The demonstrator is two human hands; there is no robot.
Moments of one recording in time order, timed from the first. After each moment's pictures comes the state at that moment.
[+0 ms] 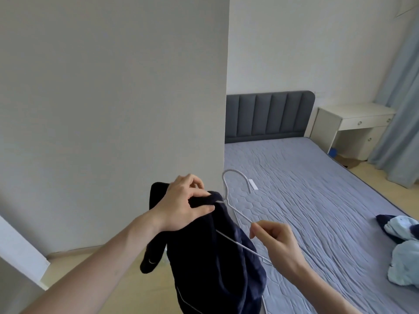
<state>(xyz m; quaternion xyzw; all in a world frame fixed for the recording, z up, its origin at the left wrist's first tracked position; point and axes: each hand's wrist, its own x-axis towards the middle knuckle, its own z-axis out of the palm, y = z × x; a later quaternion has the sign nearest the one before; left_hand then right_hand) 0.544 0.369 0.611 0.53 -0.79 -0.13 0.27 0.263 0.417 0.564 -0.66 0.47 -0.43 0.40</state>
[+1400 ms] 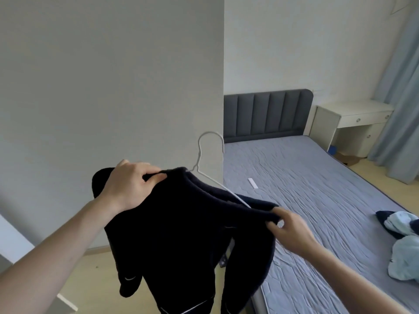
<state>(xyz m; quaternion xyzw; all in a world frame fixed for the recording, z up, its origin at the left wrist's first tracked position) 0.618 0.383 0.662 0.60 -0.74 0.07 0.30 0.207 0.365 0.532 -0.72 0.60 -0.28 0.20</state>
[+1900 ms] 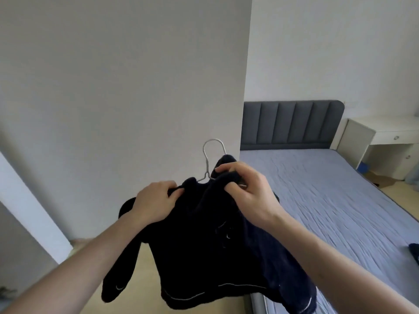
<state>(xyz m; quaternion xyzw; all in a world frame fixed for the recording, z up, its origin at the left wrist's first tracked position) 0.576 0.379 0.624 0.73 -0.65 -0.01 0.21 0.309 0.368 0.678 -0.76 0.32 -0.43 0.36</state>
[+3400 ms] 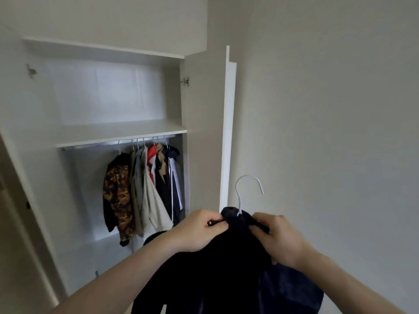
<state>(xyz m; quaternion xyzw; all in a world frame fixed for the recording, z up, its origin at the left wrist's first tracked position) 0.738 0.639 0.682 0.83 -0.38 -0.11 0.39 0.634 0.420 0.692 -0.95 0.00 -0.10 0.29</state>
